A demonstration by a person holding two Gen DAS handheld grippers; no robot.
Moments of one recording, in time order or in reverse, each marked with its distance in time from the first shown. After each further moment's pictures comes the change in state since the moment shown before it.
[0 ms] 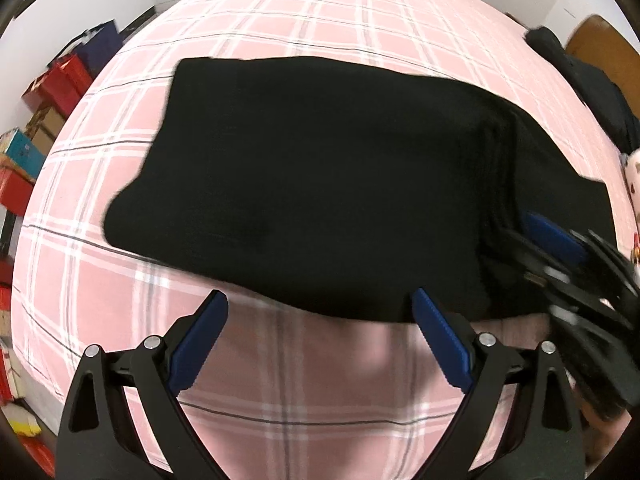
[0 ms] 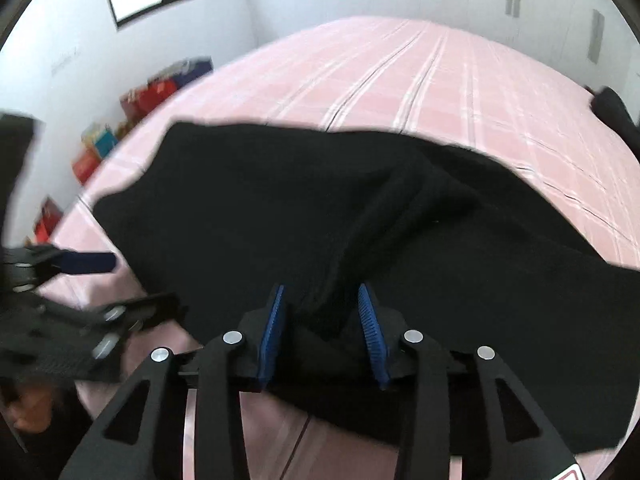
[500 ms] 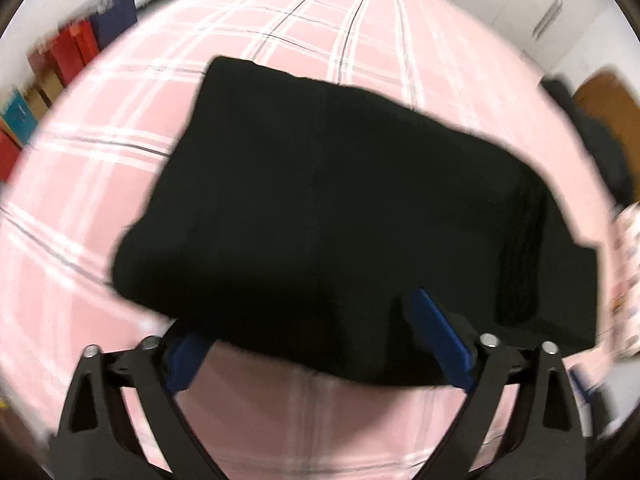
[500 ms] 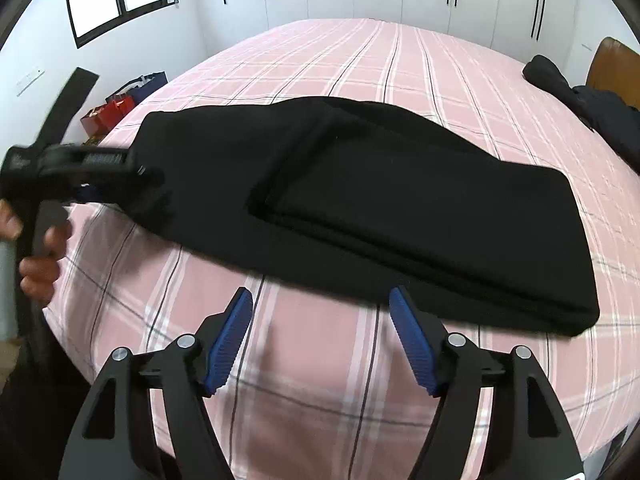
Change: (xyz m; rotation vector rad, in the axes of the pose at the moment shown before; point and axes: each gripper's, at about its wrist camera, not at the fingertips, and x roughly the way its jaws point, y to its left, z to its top) left arm 0.023 0.041 0.033 -0.177 -0.046 -0.153; right arm -0.040 0.010 -0.066 0.099 0.010 -0.146
